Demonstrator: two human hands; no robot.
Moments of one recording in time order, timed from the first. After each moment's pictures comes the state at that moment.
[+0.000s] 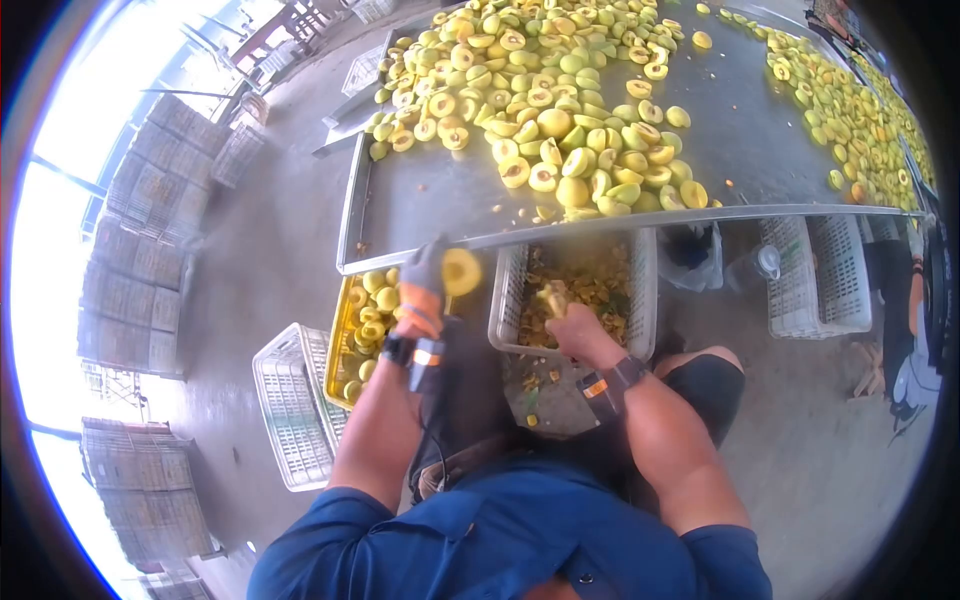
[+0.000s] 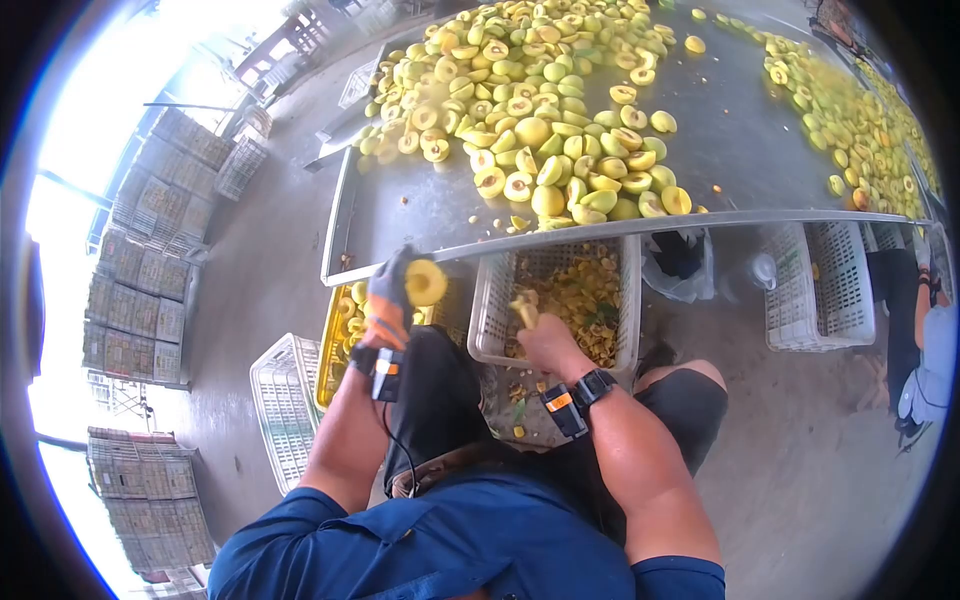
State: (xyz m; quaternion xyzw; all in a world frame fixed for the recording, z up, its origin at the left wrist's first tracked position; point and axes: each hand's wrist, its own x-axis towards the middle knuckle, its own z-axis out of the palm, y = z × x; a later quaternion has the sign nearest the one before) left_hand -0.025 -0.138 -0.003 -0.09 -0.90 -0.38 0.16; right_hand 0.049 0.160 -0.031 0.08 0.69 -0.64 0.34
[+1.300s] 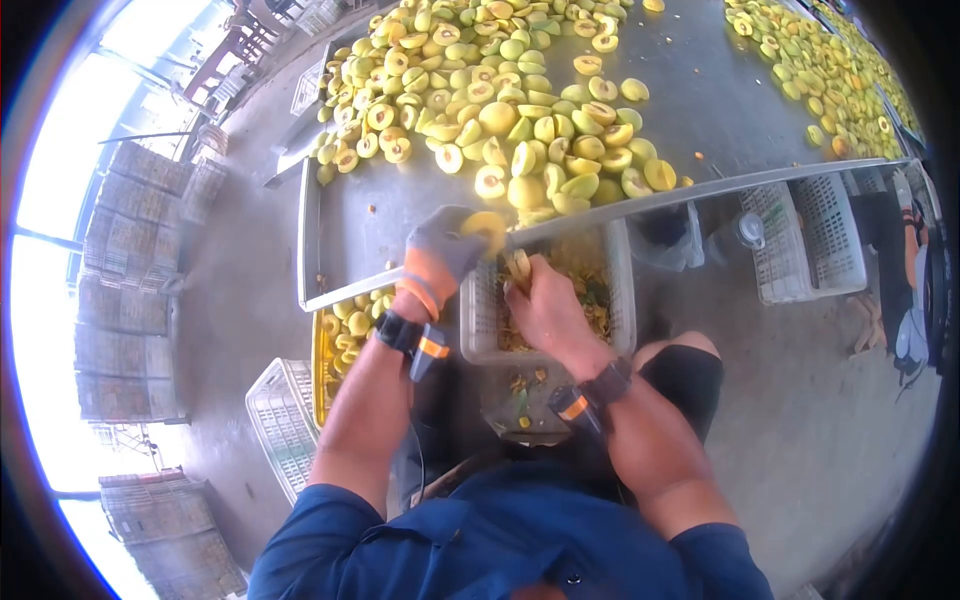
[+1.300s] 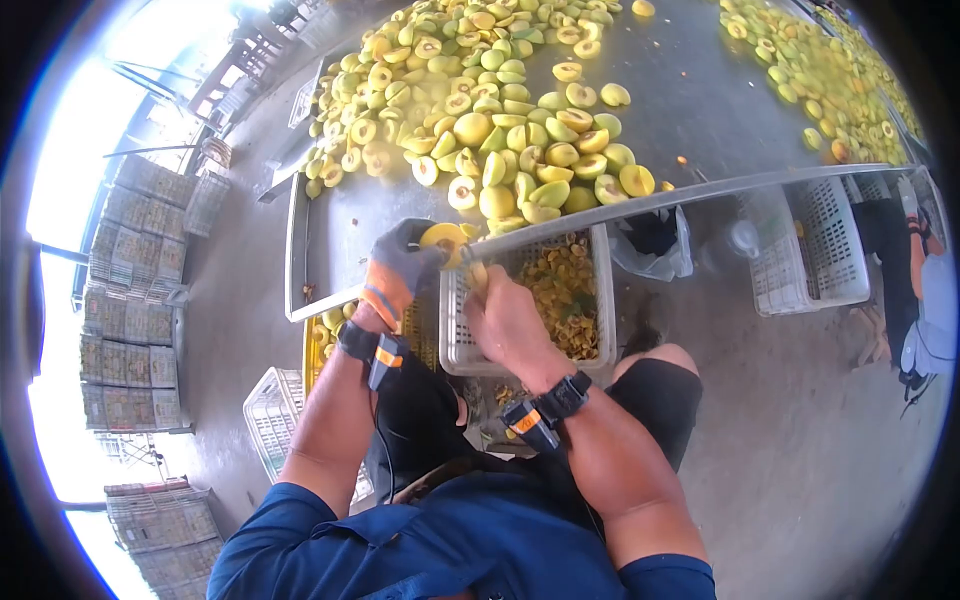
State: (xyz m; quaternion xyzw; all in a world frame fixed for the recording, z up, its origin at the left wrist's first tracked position) left_hand -0.078 -0.004 0.079 0.01 -0.87 -0.49 -0.10; right_hand 0.014 0.164 0.031 0.02 0.81 -0.58 0.03
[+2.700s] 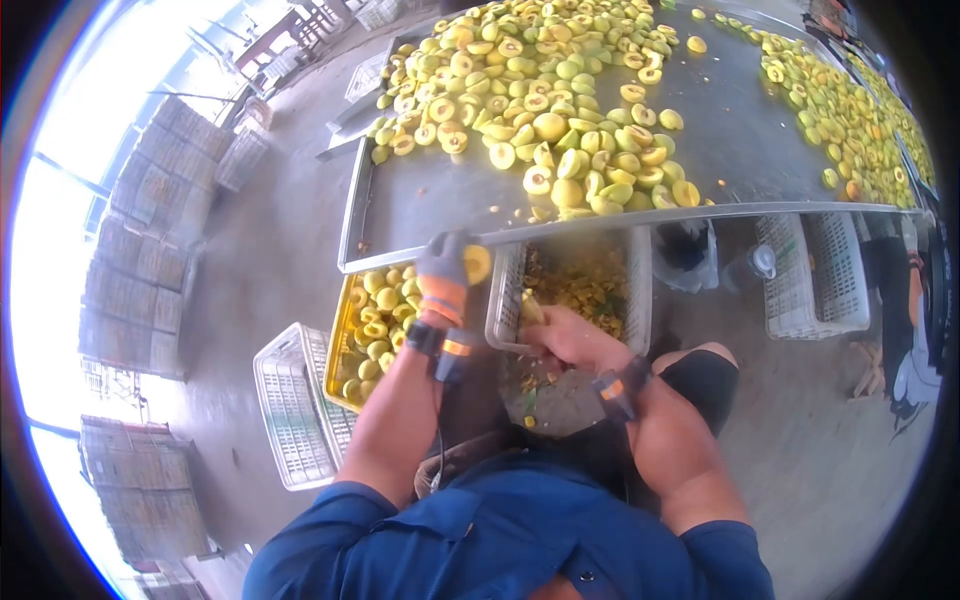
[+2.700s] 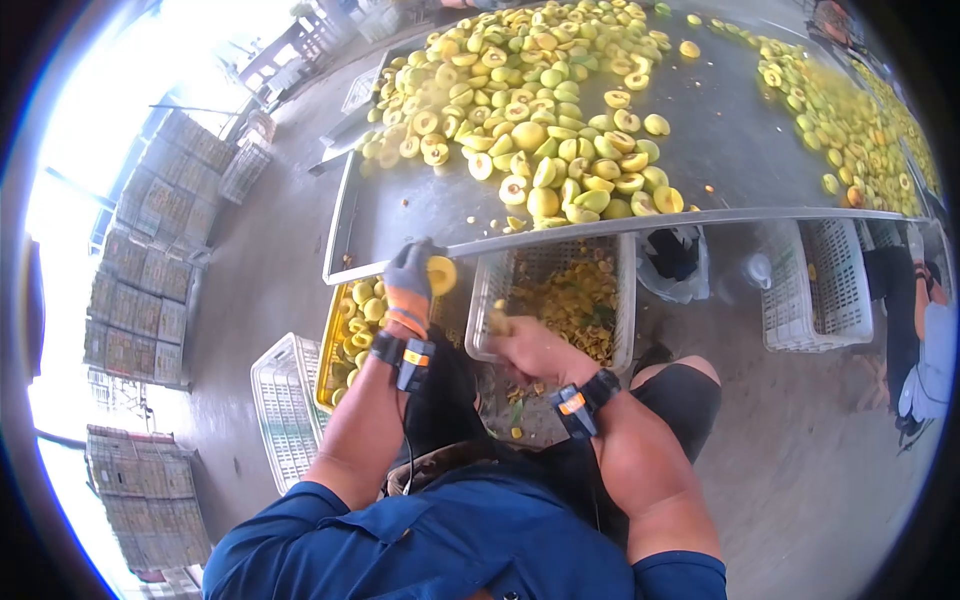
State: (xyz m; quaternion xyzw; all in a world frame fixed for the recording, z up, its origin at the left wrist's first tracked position) left_hand -0.024 -0.071 0.022 0.06 -0.77 -0.62 0.14; right_hand 0.060 0.167 0.007 -0.03 0.60 -0.69 0.40
